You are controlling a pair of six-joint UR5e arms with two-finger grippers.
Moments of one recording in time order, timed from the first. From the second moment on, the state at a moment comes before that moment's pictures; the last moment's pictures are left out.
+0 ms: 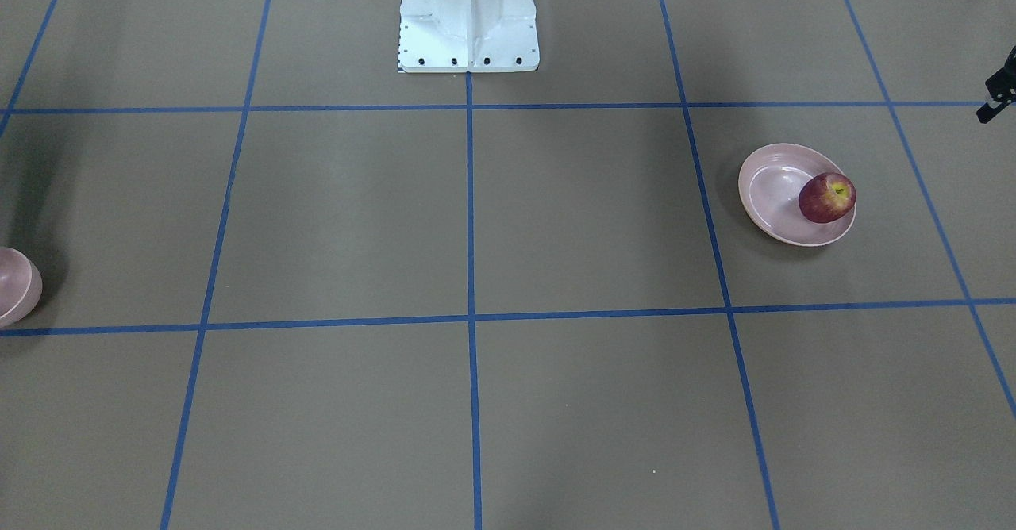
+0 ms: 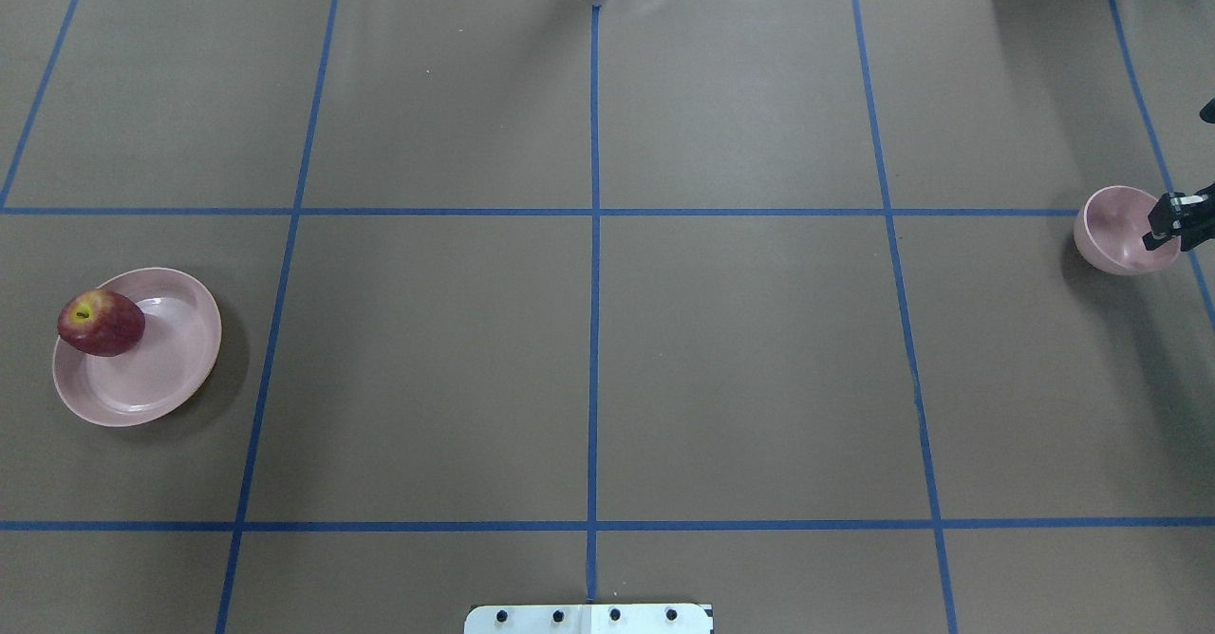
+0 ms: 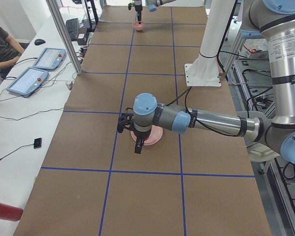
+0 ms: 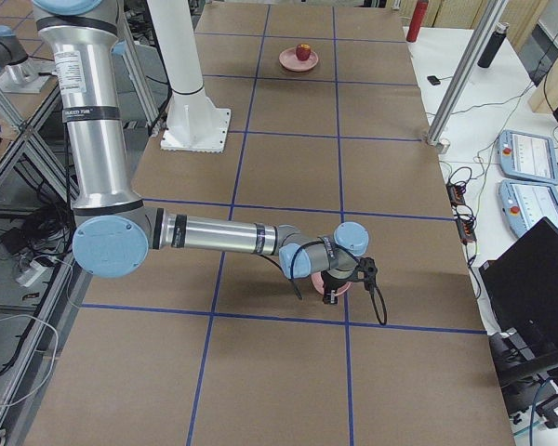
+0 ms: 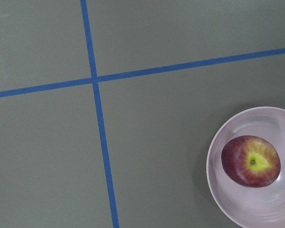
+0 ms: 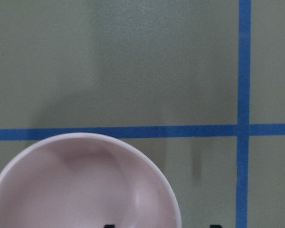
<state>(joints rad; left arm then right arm) -1.45 -1.35 -1.93 -1.72 -2.36 -0.13 1.26 -1.46 1.32 -1.22 2.32 0.39</state>
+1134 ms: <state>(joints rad) -1.45 -1.35 -1.93 -1.72 -2.37 -0.13 1.00 -1.26 1.66 -1.27 2.28 0.98</state>
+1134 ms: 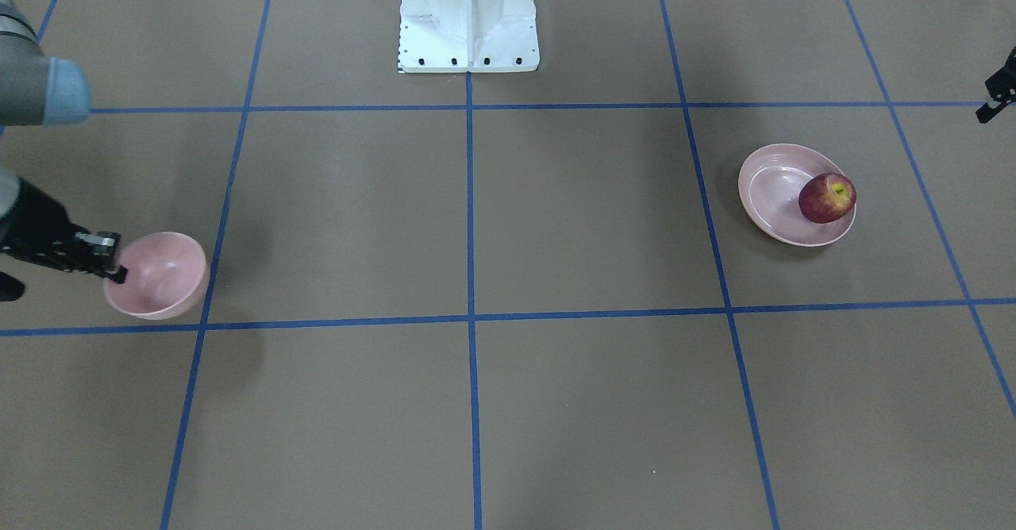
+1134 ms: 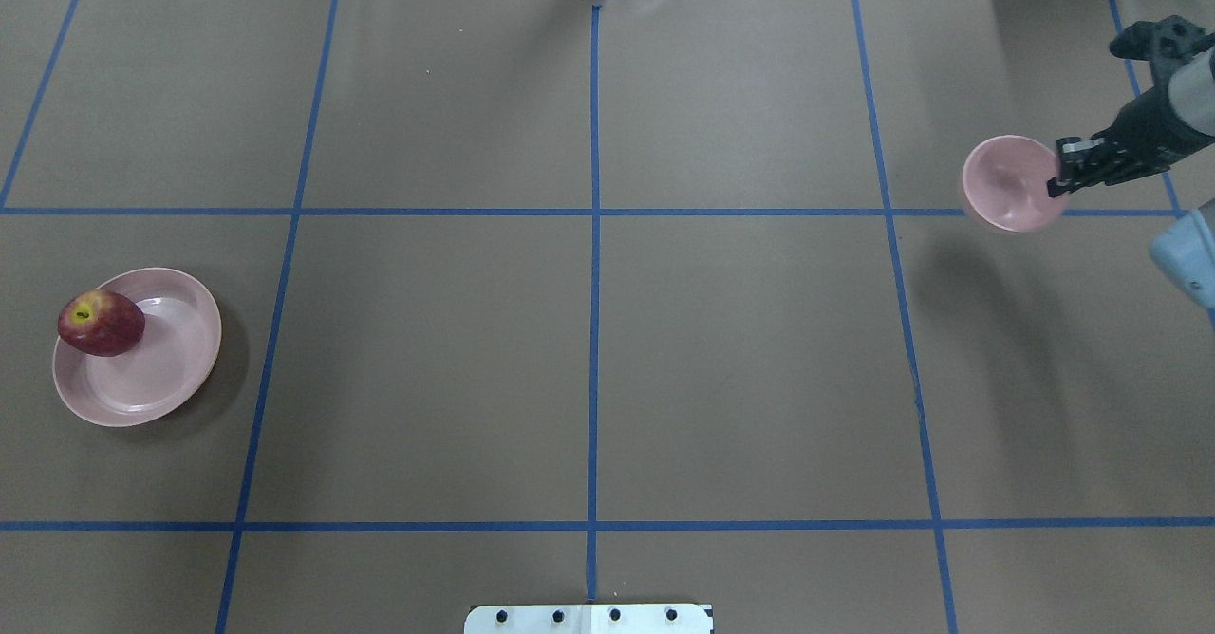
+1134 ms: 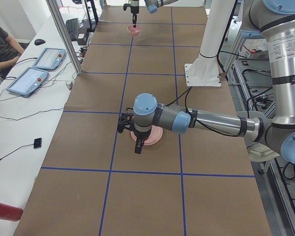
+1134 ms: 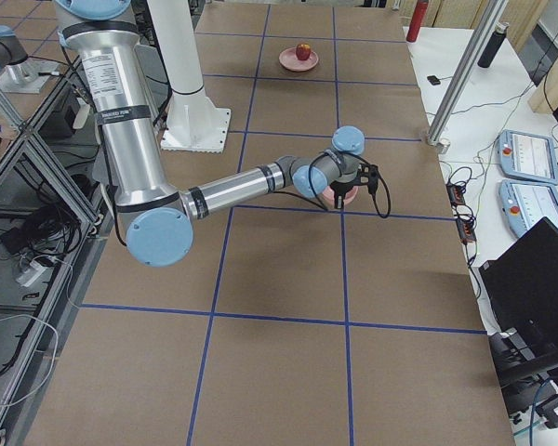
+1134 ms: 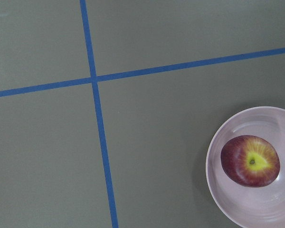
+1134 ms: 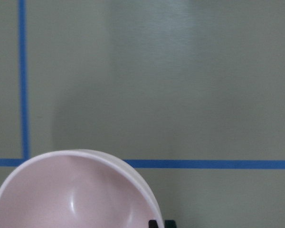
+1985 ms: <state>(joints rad) -1.45 -1.36 -1.92 -1.72 -2.36 -0.13 0.70 -0.78 1.40 -1.38 2.10 1.51</state>
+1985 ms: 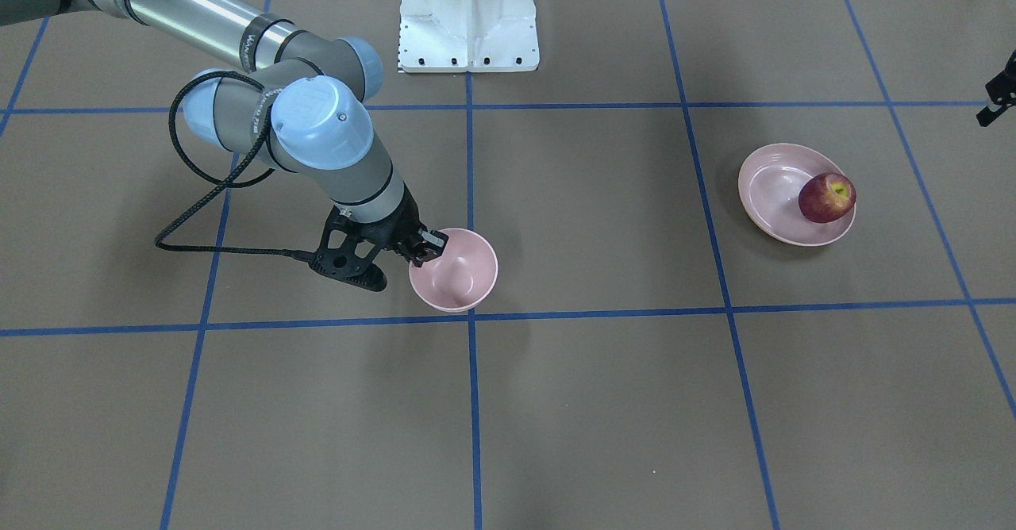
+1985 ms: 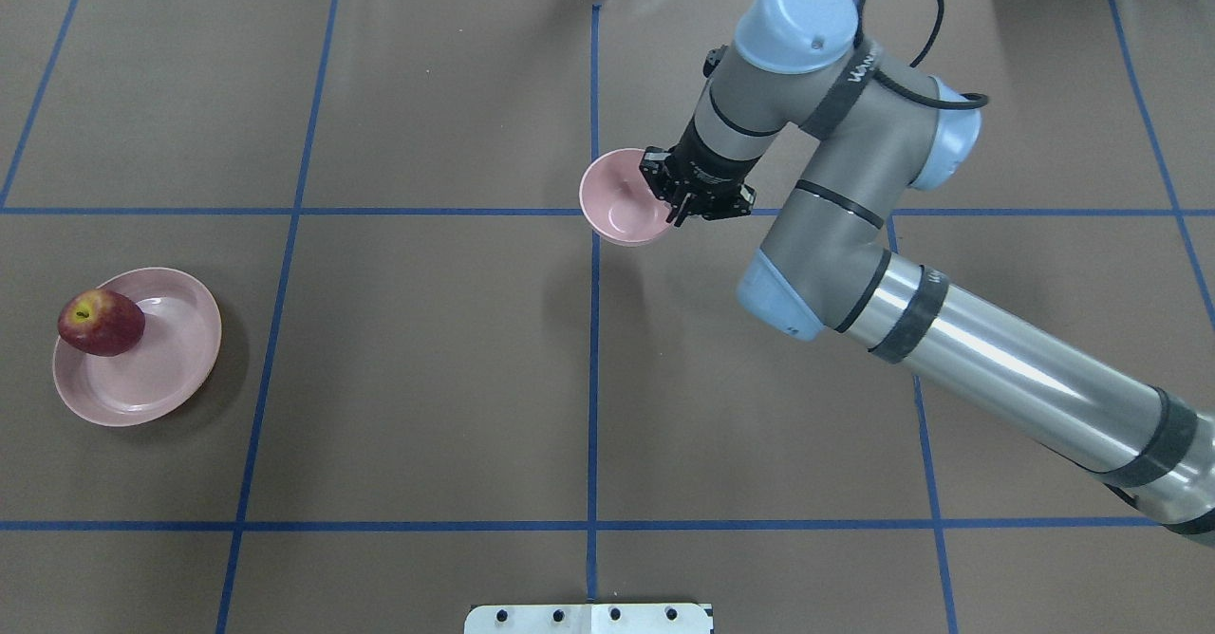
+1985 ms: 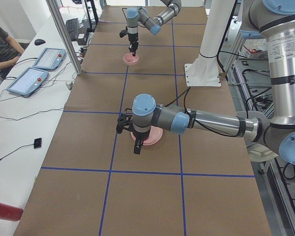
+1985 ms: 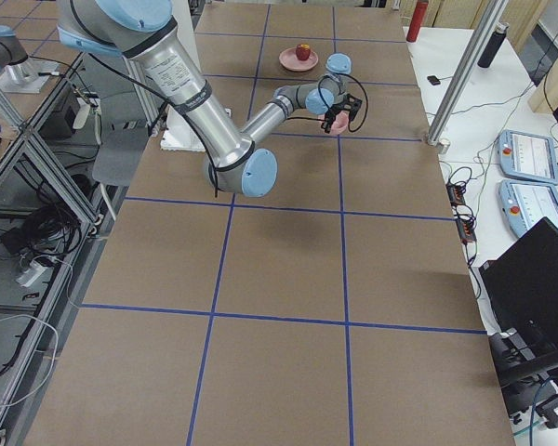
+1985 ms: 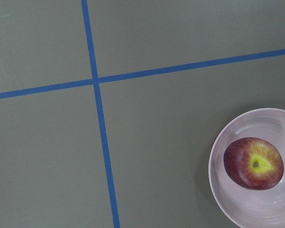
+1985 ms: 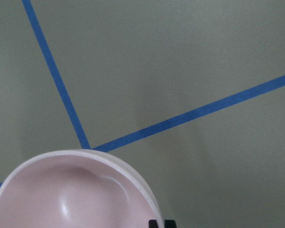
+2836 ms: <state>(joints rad) -1.45 -1.36 -1.93 -1.72 -2.36 -0.13 0.67 -0.78 1.32 -1.22 2.04 1.53</state>
